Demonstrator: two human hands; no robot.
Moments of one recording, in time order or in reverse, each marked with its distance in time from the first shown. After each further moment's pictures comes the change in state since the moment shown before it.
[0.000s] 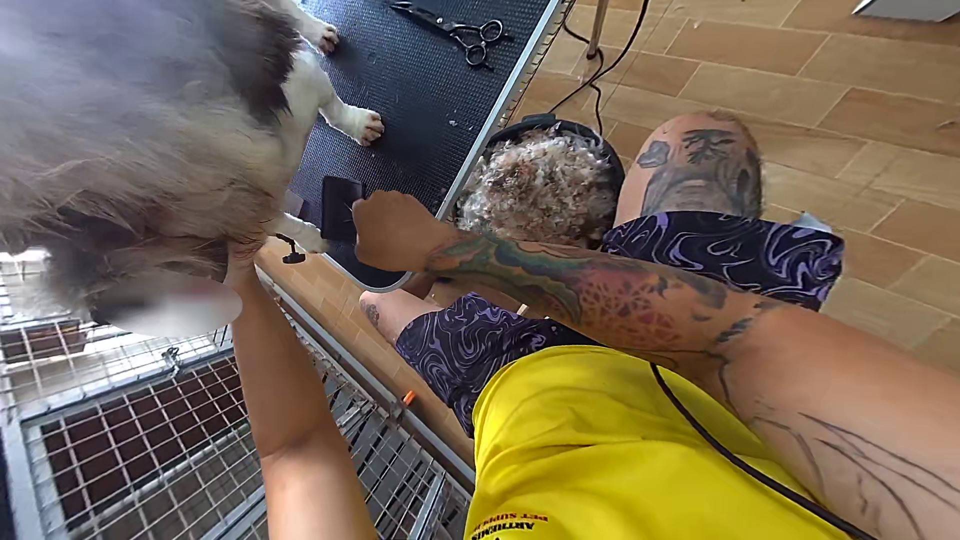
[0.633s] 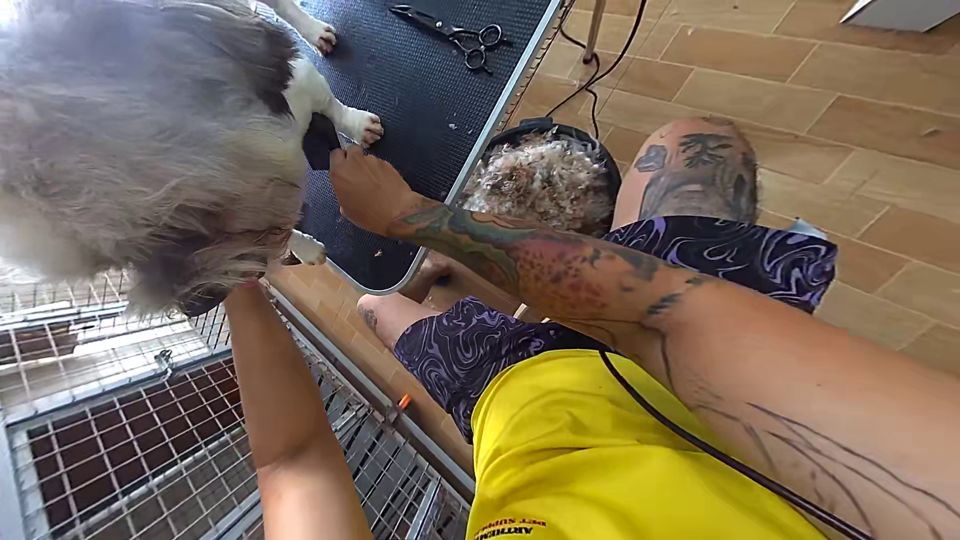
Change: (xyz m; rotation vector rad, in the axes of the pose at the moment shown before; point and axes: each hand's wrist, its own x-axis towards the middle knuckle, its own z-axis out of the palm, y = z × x) left_hand -0.002 -0.046 0.014 -0.906 -0.135 0.657; right_hand 0.064 0.001 0.006 -0.123 0.246 0.056
